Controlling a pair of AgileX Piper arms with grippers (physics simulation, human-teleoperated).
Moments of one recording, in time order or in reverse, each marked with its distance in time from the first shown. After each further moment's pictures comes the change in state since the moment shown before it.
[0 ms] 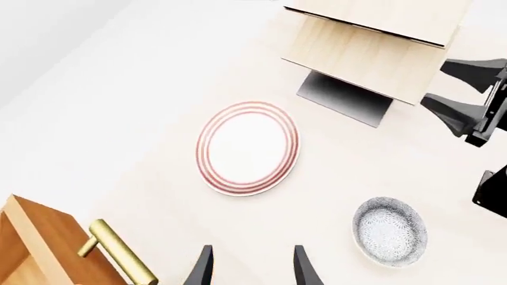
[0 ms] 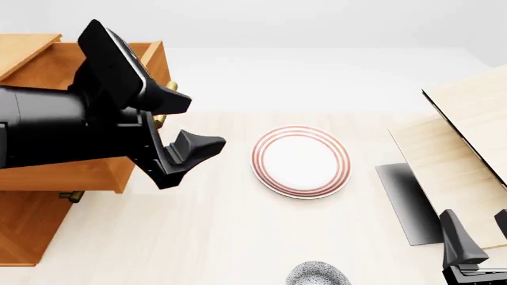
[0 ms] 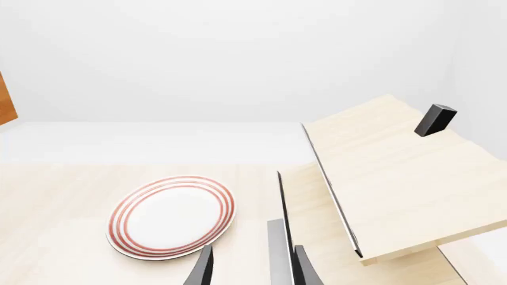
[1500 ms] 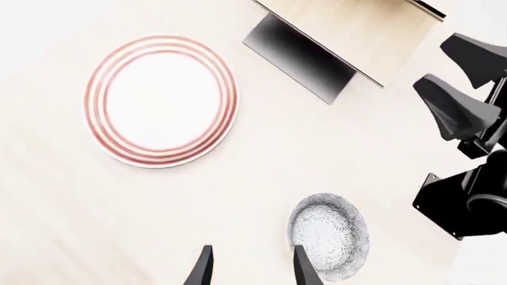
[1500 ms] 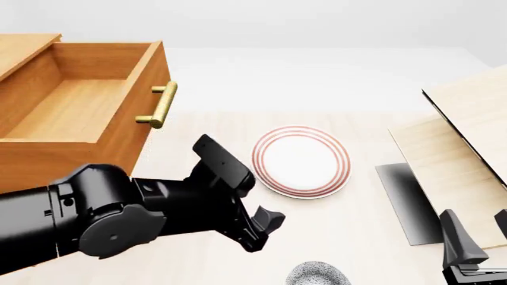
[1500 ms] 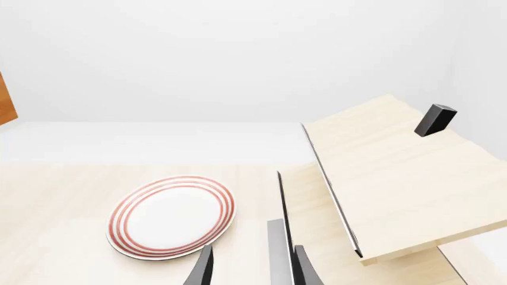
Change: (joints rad) left arm -0.168 0.248 0.258 -0.336 -0.367; right arm 0.000 0.000 0.000 0.000 0.000
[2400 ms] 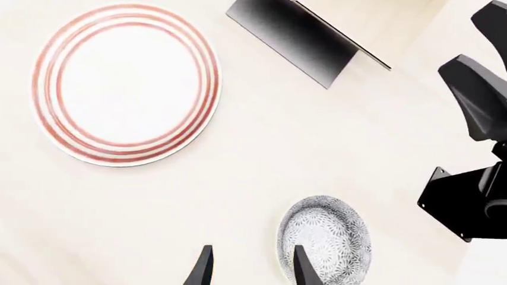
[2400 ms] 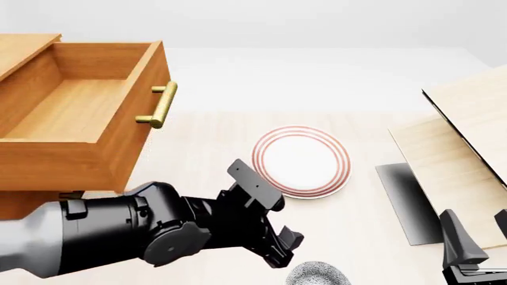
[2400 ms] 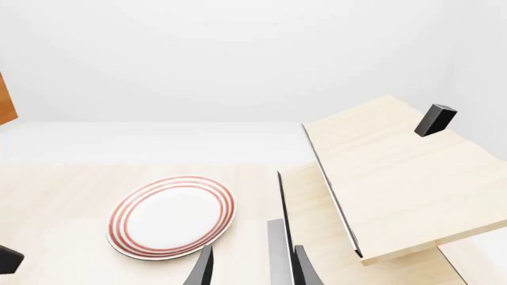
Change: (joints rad) left arm -0.050 0.182 -0.004 -0.103 -0.043; right arm 0.000 0.000 0.000 0.000 0.000
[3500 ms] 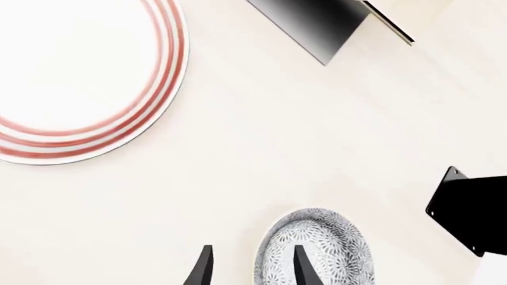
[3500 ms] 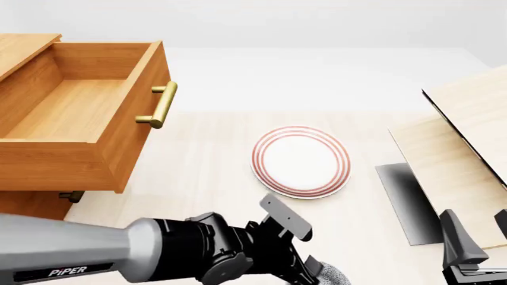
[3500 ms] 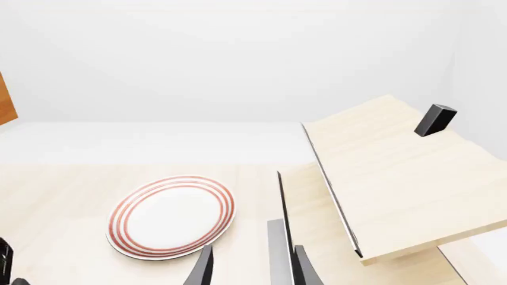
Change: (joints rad) left arm -0.075 0.257 -0.025 -0.146 -0.103; right arm 0.000 0.000 0.000 0.000 0.000
